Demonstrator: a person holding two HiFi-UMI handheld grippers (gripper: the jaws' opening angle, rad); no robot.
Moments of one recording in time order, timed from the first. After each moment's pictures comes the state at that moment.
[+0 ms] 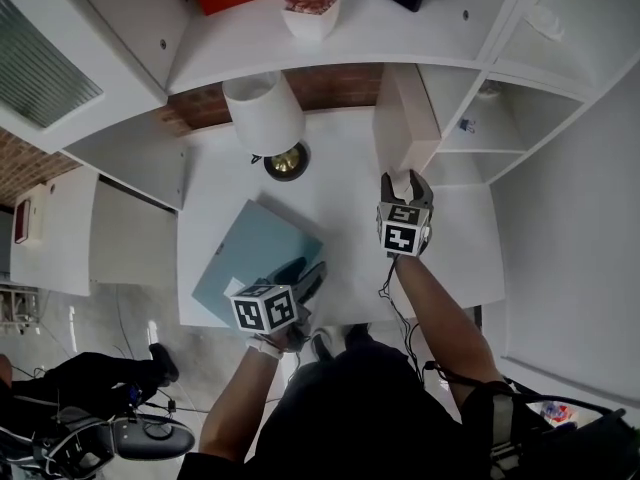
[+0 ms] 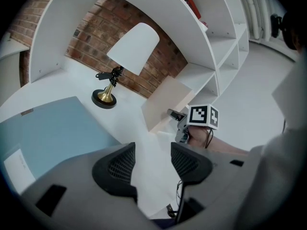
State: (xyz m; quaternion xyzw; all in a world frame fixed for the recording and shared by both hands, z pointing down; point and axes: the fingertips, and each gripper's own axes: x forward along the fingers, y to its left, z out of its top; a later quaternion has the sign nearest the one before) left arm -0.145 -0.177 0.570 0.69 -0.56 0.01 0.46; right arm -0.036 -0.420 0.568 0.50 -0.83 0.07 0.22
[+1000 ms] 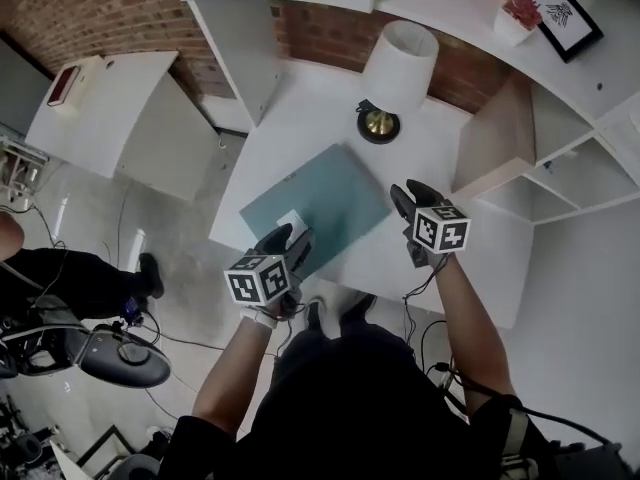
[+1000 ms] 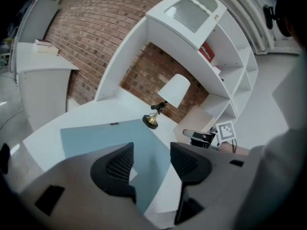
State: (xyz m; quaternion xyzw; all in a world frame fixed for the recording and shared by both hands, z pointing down) left arm -0.283 -0.035 0.575 0.58 -0.71 -0.07 0.40; right arm -0.188 -0.254 0.588 0.15 -0.94 0.19 0.25
